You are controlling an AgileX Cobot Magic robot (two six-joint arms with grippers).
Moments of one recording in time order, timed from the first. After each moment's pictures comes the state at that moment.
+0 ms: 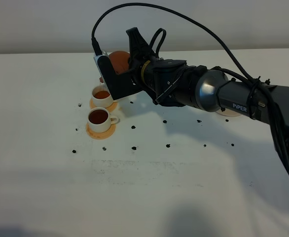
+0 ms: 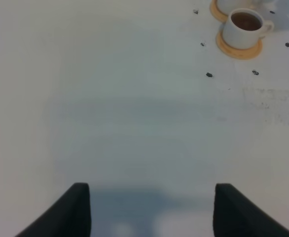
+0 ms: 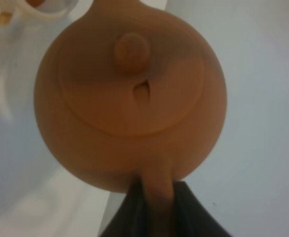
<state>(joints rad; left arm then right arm) 0.04 0.00 -0.45 -0.07 1.06 0.07 0.72 2.19 -1.61 -1.34 0.30 -0.21</state>
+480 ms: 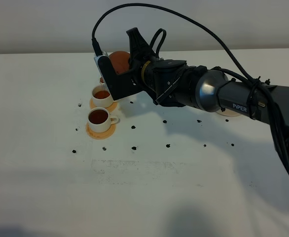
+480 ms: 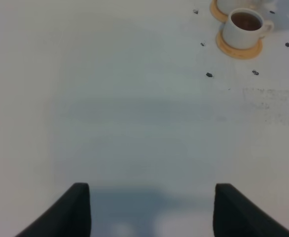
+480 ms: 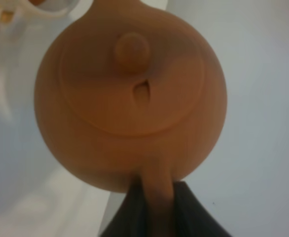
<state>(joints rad) 0.04 0.00 -0.45 -0.07 1.06 0.07 0.72 2.19 -1.61 -1.34 0.30 -0.21</state>
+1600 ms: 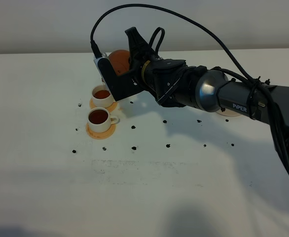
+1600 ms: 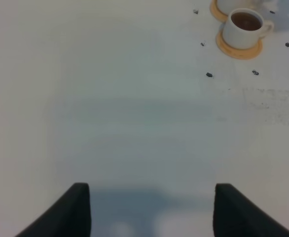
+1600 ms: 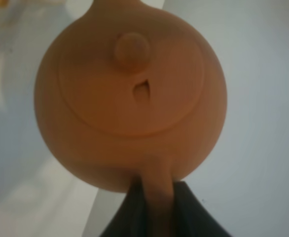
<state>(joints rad) 0.04 0.00 -0.45 -0.07 1.06 0.07 0.72 2.19 -1.61 -1.39 0.31 -0.22</state>
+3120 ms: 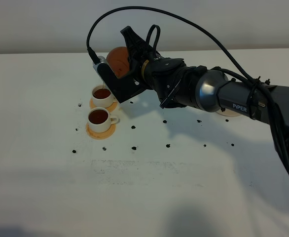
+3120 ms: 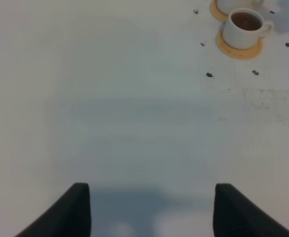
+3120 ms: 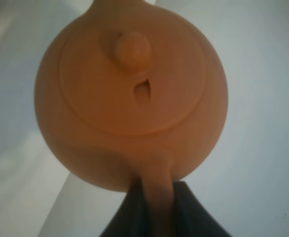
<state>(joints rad) 0.04 0.00 -0.45 -0.07 1.06 0.07 0.72 2.19 -1.61 -1.52 0.32 -0.24</state>
